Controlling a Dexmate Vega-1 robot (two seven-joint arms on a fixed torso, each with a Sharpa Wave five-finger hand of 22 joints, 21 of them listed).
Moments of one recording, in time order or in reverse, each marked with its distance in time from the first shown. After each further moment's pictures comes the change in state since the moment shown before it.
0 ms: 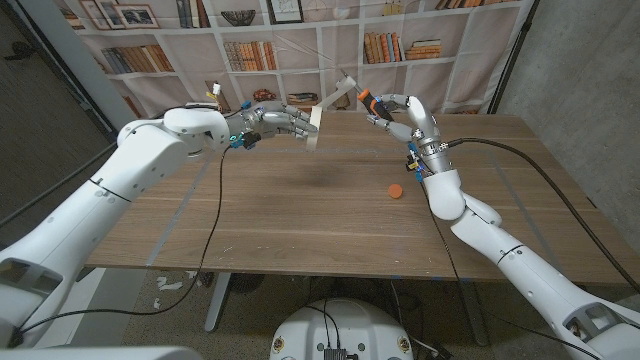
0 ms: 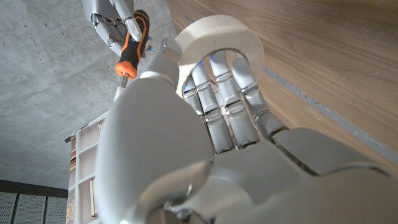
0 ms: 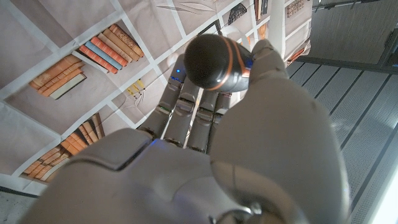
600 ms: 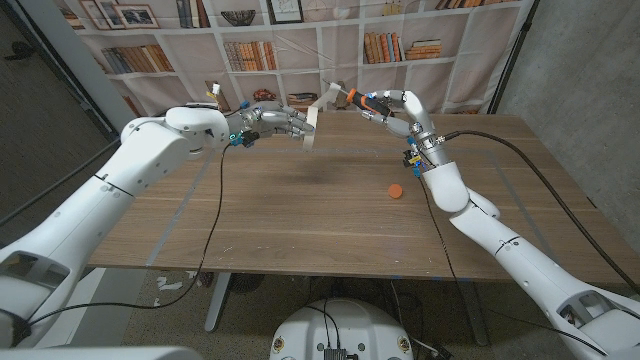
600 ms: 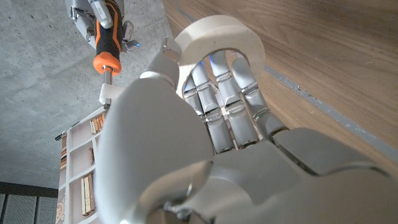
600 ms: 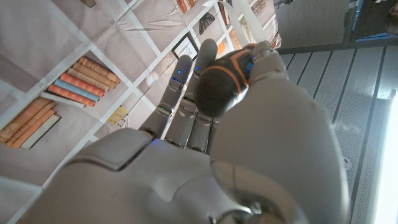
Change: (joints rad) left arm -0.053 -0.020 0.032 0.058 0.025 0.003 -0.010; left_hand 0.000 0.000 0.000 0.001 -0.003 0.000 0.000 -0.008 0.000 0.002 0.001 -0.008 0.008 -0.002 -0.002 -0.004 0.000 0.000 0.000 0.000 0.000; right arm 0.069 -0.009 -0.036 0.071 0.270 0.169 0.263; right_hand -0.003 0.003 -0.008 0.003 0.008 0.001 -0.012 0.003 0.001 0.000 0.000 -0.003 0.002 0.053 -0.079 -0.009 0.004 -0.012 0.002 0.008 -0.009
